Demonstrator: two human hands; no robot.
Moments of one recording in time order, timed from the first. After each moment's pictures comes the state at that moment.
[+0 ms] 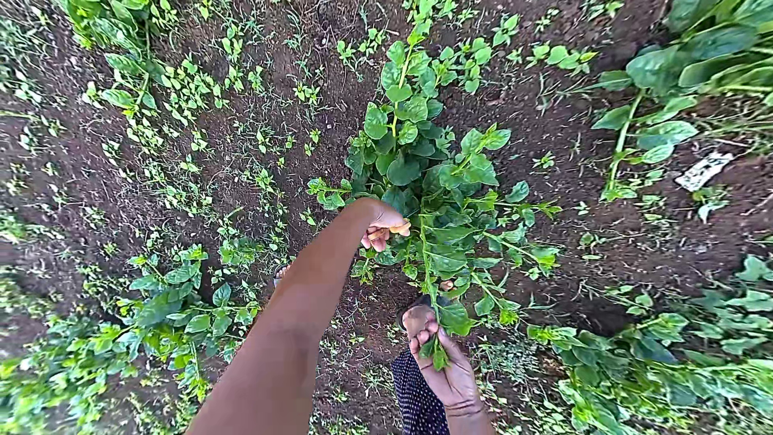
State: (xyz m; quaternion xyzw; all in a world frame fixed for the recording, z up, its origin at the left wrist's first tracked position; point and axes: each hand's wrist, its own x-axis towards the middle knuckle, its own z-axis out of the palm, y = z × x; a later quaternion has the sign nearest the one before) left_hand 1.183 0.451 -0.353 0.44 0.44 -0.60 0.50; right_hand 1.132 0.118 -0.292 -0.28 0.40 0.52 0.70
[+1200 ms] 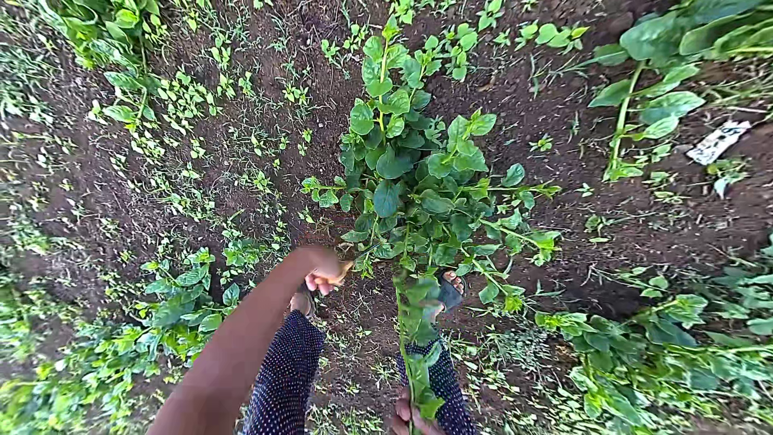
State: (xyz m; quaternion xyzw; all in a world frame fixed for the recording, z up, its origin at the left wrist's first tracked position) left_hand 1.060 0.430 -0.321 0.48 0.33 -0.68 0.45; right_hand 1.060 0.065 -0.204 -0.26 0.42 0.60 0.63
